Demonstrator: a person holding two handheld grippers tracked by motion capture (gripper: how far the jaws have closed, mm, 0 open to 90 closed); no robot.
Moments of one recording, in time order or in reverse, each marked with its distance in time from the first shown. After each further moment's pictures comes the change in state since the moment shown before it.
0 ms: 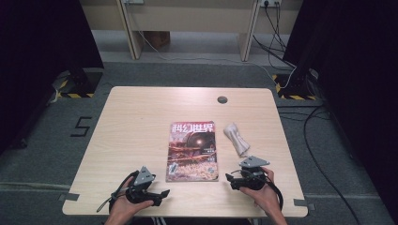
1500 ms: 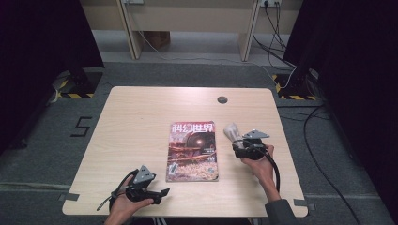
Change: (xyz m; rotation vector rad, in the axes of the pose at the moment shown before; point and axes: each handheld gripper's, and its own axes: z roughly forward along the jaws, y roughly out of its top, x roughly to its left) left arm 0.004 0.002 0.002 -0.002 -0.010 -0.017; right arm -0.061 0.052 0.037 -0.040 -0.145 0.079
